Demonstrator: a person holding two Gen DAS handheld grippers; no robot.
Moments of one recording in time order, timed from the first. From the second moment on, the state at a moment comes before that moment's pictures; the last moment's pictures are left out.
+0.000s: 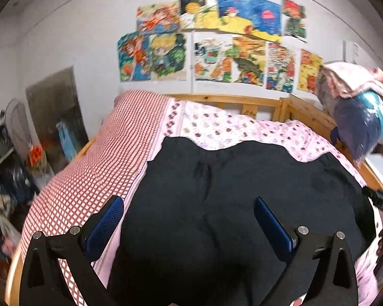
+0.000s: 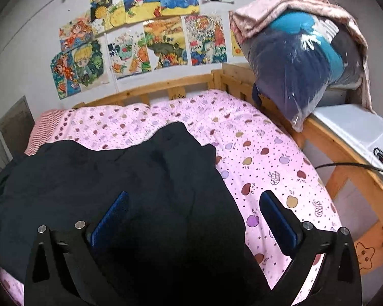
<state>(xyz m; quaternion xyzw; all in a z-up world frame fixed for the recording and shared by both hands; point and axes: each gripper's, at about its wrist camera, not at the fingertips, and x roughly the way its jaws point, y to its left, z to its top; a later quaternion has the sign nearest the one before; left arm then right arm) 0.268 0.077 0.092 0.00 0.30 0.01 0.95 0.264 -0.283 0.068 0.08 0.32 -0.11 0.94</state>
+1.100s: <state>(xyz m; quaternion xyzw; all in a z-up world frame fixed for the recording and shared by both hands) 0.122 0.031 0.136 -0.02 0.23 -0.03 0.97 0.103 -0.210 0.151 0.02 0.20 0.01 0.98</state>
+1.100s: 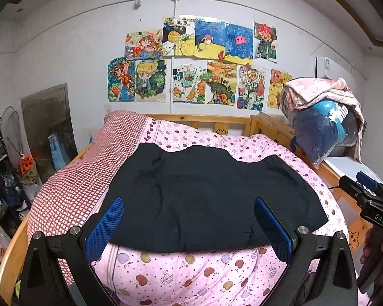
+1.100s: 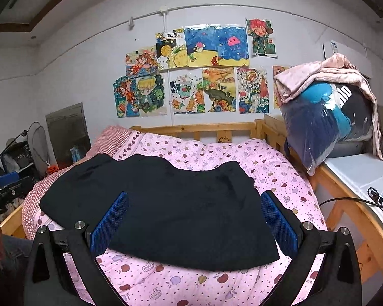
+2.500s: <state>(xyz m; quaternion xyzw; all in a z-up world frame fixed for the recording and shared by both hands) 0.060 0.055 0.064 0.00 0.21 -0.02 0.98 0.028 -0.144 0.093 -0.01 0.16 -0.01 0.99</state>
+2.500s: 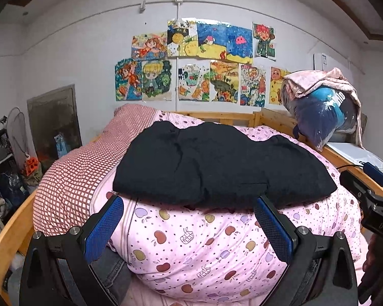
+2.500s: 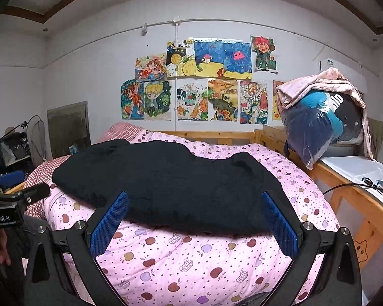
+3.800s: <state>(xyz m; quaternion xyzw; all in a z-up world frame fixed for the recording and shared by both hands) 0.049 0.045 0.051 0.02 0.21 -0.01 0.98 0.022 -0.150 0.072 0.00 0.18 -0.02 0.98</state>
